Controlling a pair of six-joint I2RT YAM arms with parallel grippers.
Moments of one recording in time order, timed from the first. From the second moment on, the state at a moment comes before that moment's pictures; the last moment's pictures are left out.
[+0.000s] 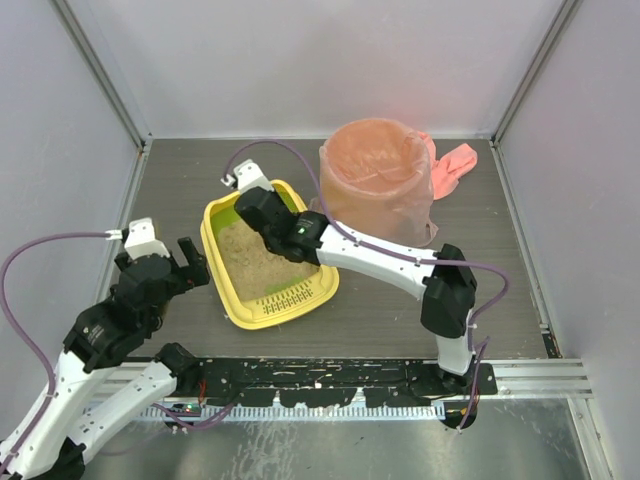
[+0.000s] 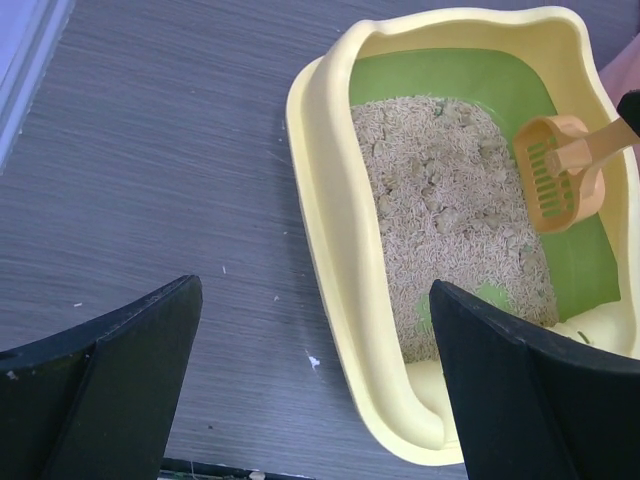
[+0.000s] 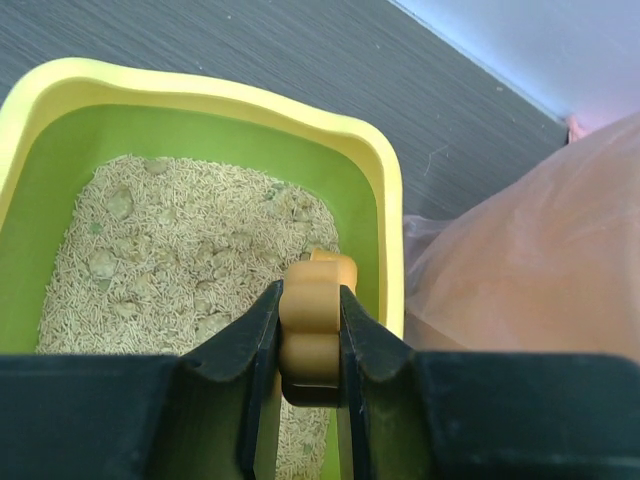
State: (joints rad) left arm -0.63 0.55 0.92 -0.92 -0.62 -0.54; right arm 1.08 1.87 1.72 -0.39 0.67 0.08
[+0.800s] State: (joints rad) left arm -0.63 0.25 0.88 -1.01 -0.77 -0.64; right arm 1.12 2.05 1.87 -0.47 0.75 -0.06
